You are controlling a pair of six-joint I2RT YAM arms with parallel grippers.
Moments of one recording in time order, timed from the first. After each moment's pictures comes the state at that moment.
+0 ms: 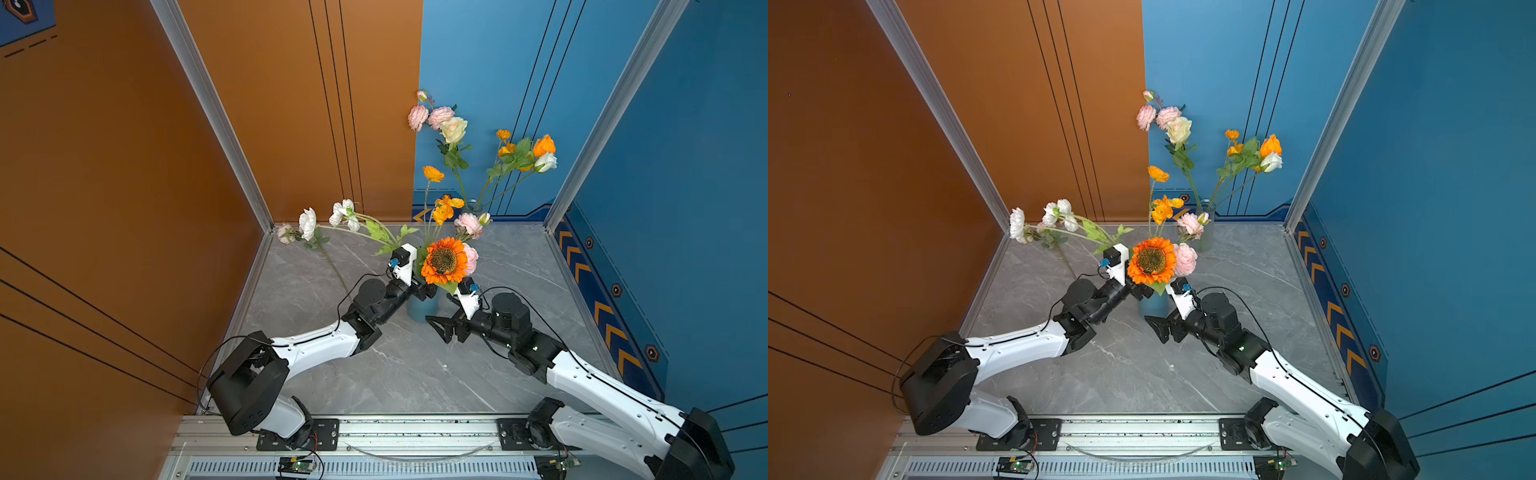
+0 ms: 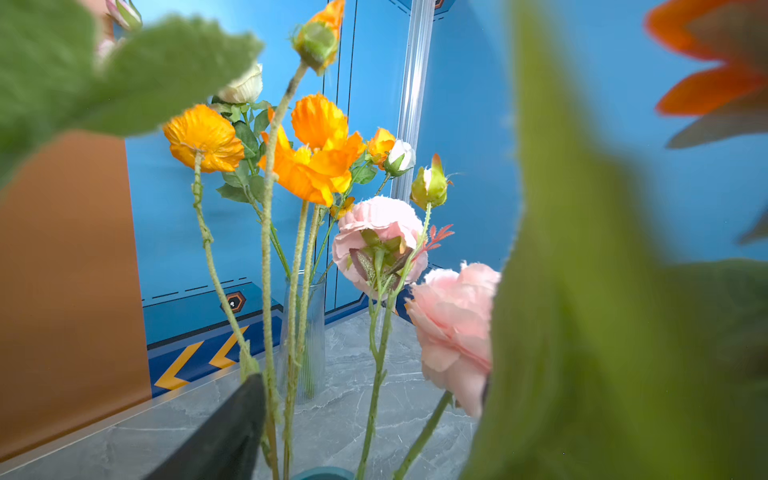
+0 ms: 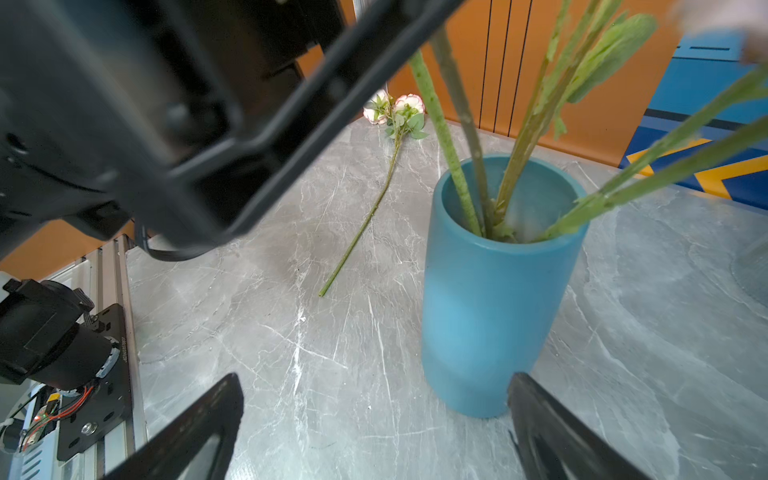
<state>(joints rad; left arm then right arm) -0.80 1.45 0.79 0.88 -0.03 -0.14 0.67 0.98 0.59 0.06 -0.25 0.10</state>
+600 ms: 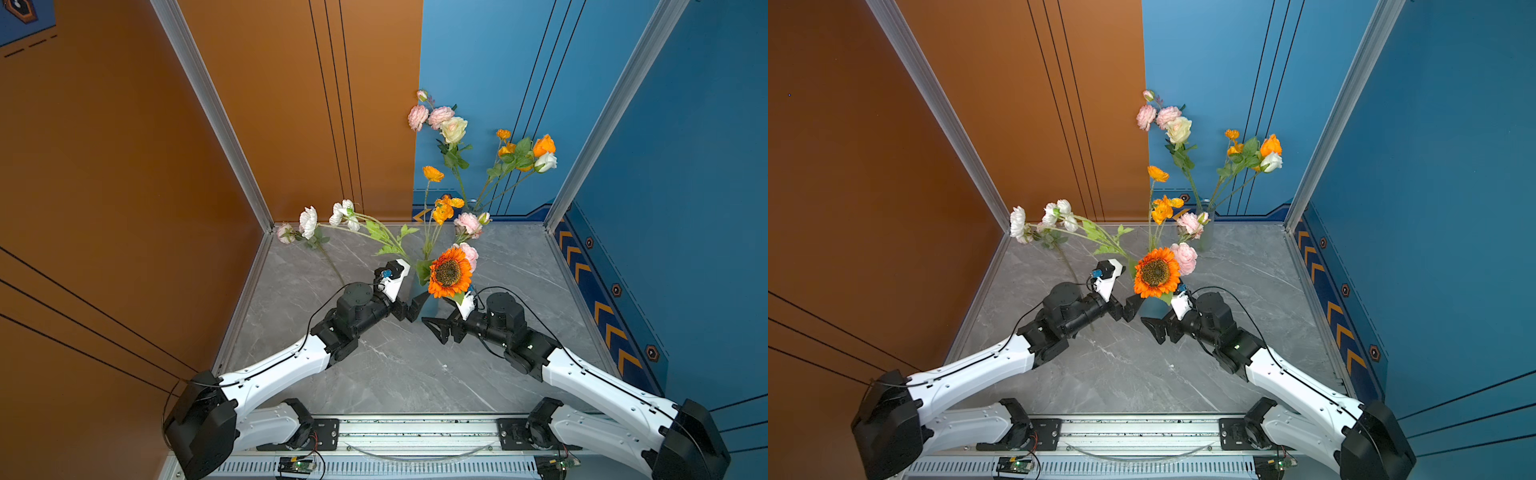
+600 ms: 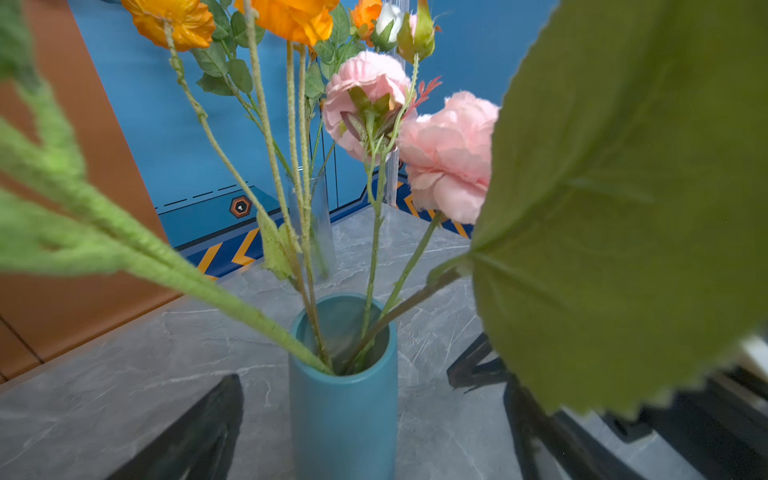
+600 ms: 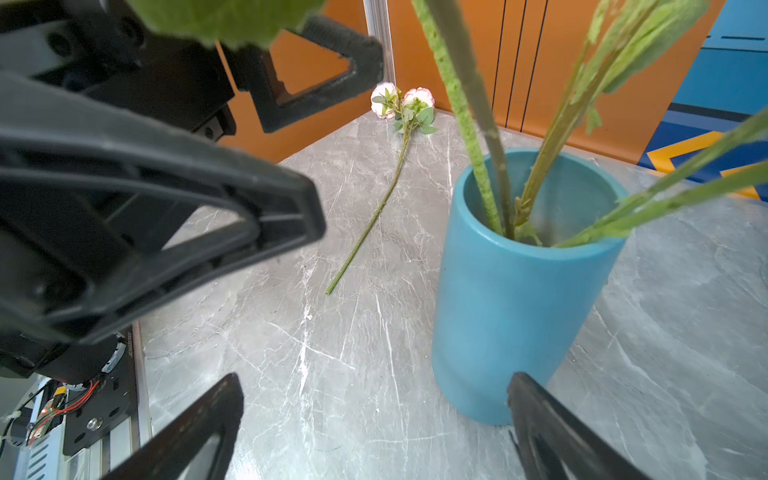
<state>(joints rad) -0.73 1.15 0.72 0.32 0.07 -0.01 0.69 1.01 0.60 0.09 -0.25 0.10</state>
